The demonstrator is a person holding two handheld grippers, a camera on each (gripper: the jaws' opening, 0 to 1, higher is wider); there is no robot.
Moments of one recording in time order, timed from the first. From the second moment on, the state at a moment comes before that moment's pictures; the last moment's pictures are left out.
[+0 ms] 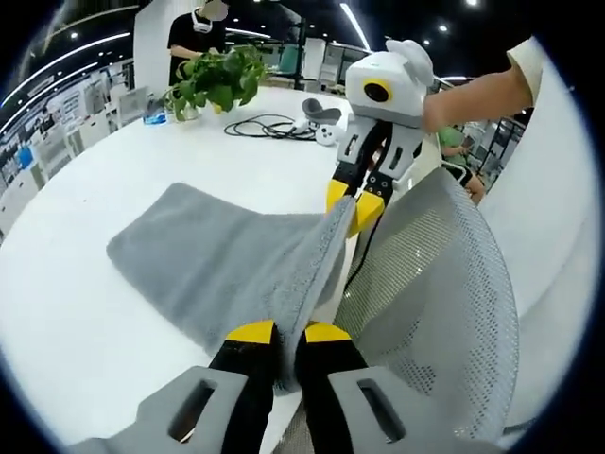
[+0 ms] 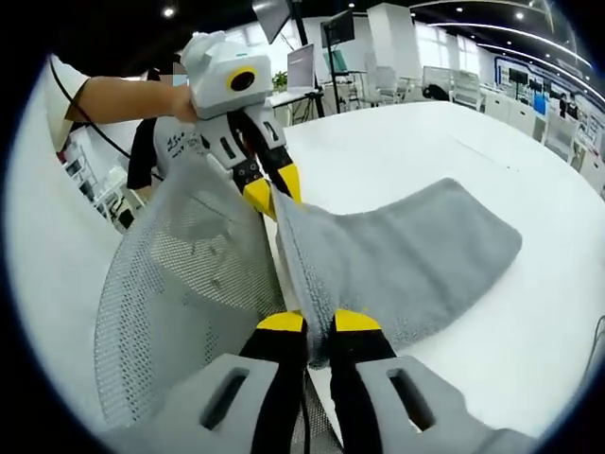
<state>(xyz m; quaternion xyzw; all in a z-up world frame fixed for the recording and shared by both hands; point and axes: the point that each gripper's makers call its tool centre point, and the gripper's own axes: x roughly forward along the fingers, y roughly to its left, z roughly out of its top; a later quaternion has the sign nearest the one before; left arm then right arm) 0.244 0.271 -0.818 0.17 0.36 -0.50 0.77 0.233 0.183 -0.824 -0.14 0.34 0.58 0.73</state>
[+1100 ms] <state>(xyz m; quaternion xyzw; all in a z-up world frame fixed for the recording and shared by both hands) 0.289 0.265 -0.747 0.20 0.29 -0.48 0.80 0.259 0.187 -0.755 -0.11 0.31 0.59 0.74</state>
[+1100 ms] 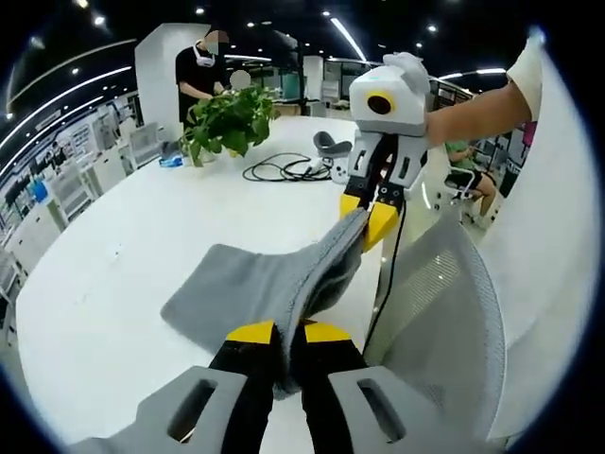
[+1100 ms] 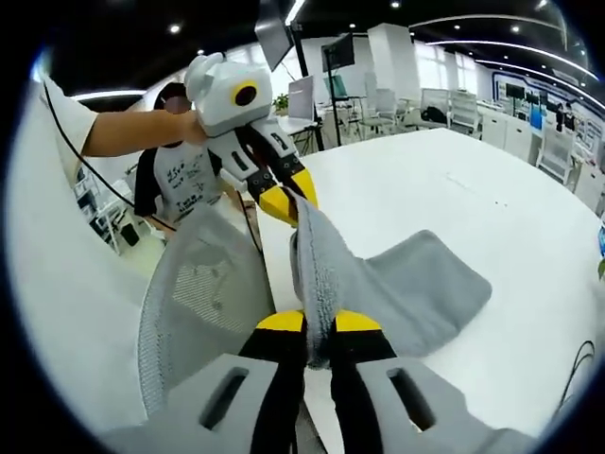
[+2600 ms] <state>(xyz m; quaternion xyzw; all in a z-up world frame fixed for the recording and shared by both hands) 0.404 0.266 -0.774 0.23 0.28 -0.42 0.83 0.394 0.176 -0.782 -0.20 0.27 0.49 0.81</state>
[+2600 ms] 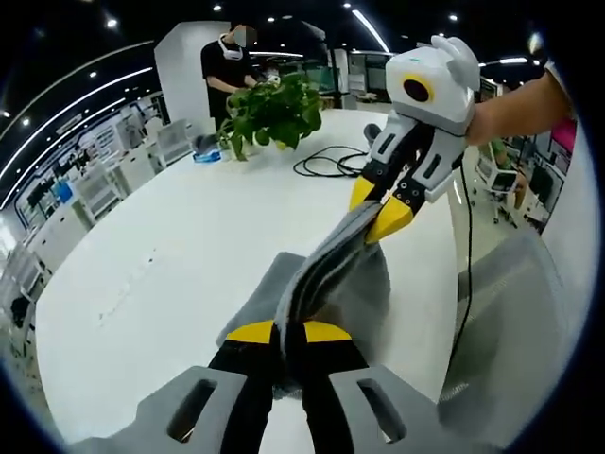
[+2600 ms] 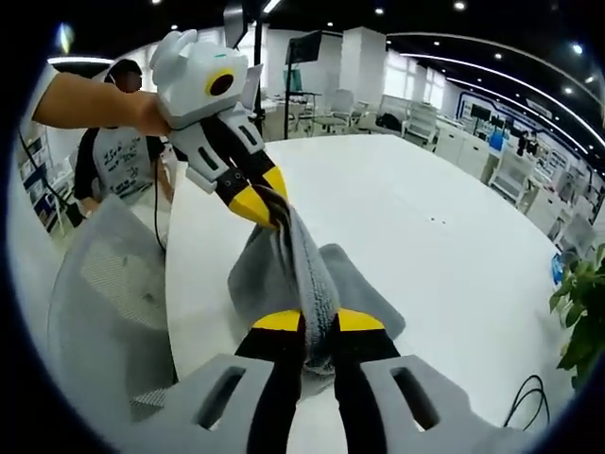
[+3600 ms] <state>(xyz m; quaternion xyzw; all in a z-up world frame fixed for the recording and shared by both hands) 0.439 0.270 -0.832 0.20 0.33 -0.43 0.82 0.437 0.178 -0.835 -0.23 0.31 0.47 0.79</state>
